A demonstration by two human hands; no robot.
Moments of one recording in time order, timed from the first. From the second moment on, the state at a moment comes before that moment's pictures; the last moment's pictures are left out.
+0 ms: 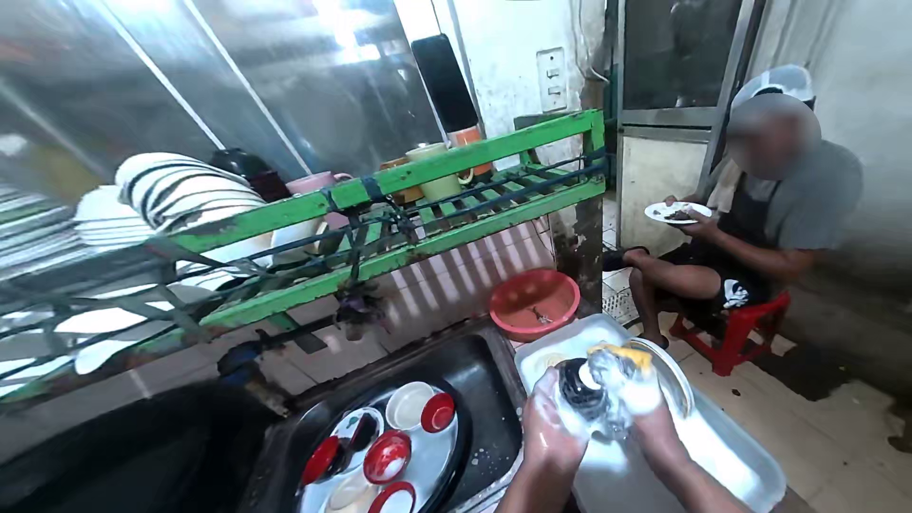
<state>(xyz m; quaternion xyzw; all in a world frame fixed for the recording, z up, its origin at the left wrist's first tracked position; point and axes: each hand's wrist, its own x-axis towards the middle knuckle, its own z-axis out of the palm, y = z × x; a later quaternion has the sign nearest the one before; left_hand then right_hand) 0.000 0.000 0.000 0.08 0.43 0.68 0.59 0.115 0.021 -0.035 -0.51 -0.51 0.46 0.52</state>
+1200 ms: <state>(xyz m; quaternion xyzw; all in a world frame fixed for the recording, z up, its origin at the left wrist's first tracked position) -0.021 0.018 -0.008 0.41 0.58 0.45 0.54 0.129 0.014 -0.014 -0.42 -0.79 0.38 0.23</state>
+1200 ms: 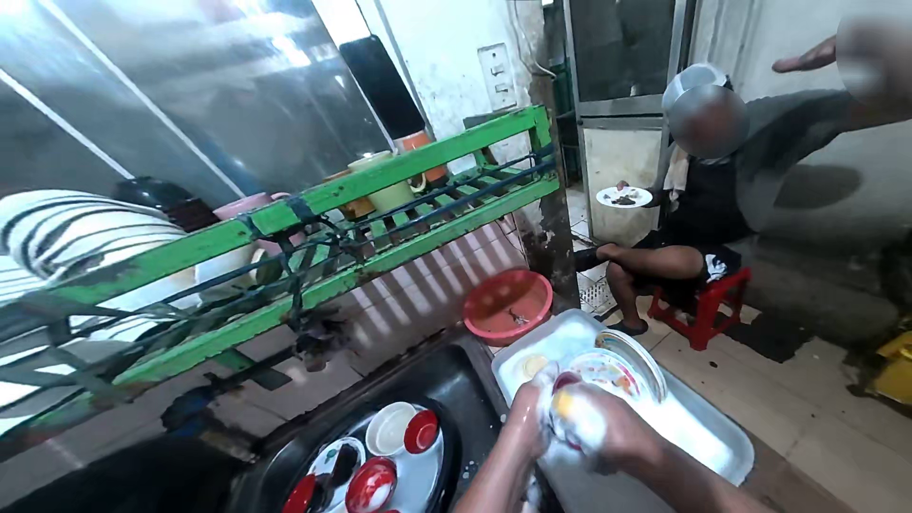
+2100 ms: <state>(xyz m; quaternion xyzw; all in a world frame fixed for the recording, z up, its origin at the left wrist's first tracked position) -0.043 0.039 -0.012 0.46 0.57 0.29 0.61 0.124 0.003 0.004 -0.47 -0.82 0.31 0.09</state>
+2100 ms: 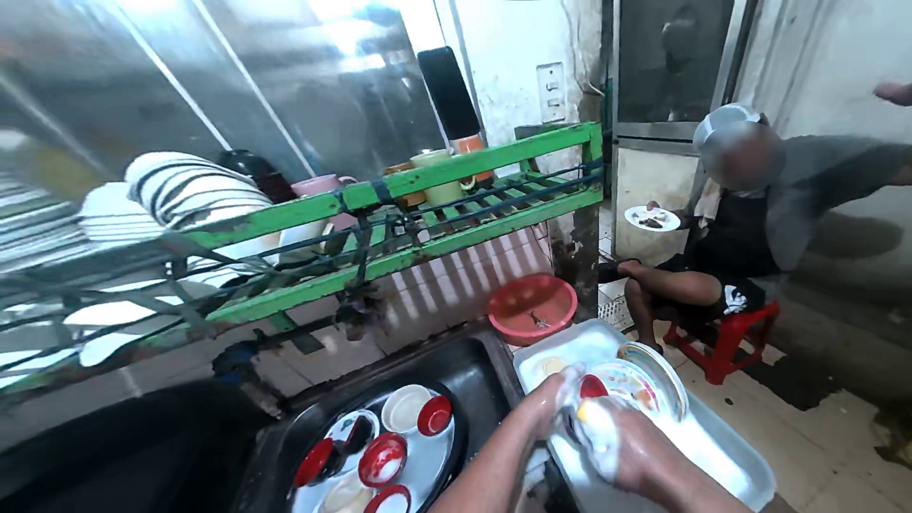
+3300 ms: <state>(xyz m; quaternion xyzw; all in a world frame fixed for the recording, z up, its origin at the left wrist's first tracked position) -0.031 0.018 -0.035 0.31 0.55 0.58 0.52 0.118 0.019 -0.013 -0.52 -0.79 0.22 0.22</state>
